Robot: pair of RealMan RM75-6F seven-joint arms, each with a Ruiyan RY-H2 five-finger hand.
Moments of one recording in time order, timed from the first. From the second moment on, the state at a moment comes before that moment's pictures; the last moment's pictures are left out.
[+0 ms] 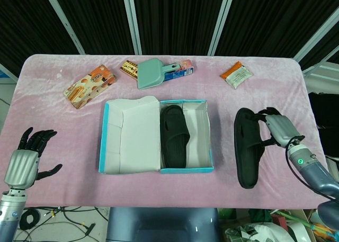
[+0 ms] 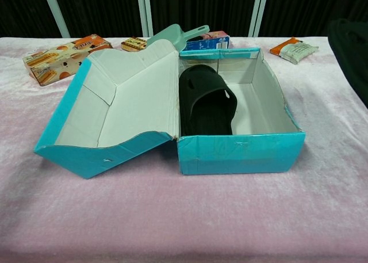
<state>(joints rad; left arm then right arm) -0.16 -1.23 -0.06 -1.64 1.58 1.52 0.08 0.62 -0.91 0.16 -1.63 -1.32 0.78 0.44</state>
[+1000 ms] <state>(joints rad) -0.15 -1.21 -0.05 -1.66 1.56 1.51 0.10 0.79 -1.38 0.30 -1.32 -1.37 0.94 0.65</state>
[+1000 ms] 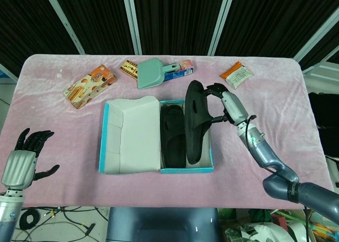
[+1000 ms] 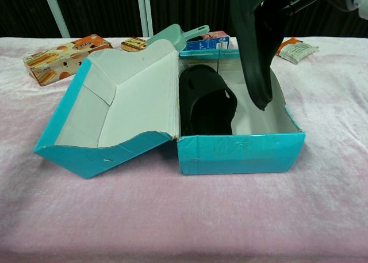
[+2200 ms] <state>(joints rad) -0.15 -1.21 -0.06 -1.67 1.56 1.51 0.10 0.81 -1.53 0.14 -1.14 -1.50 0.96 0.53</state>
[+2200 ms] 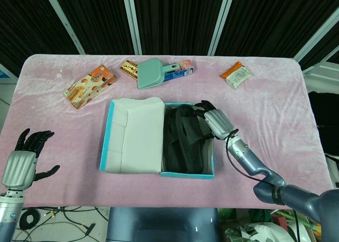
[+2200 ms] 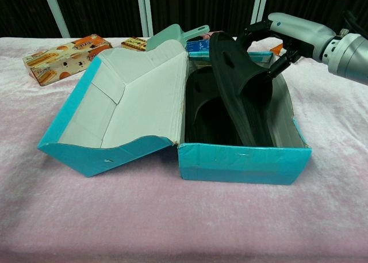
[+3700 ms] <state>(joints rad) -0.15 -1.21 -0.06 -1.65 1.56 1.51 0.08 0.81 -1.12 0.11 -1.58 -1.44 0.81 0.30</state>
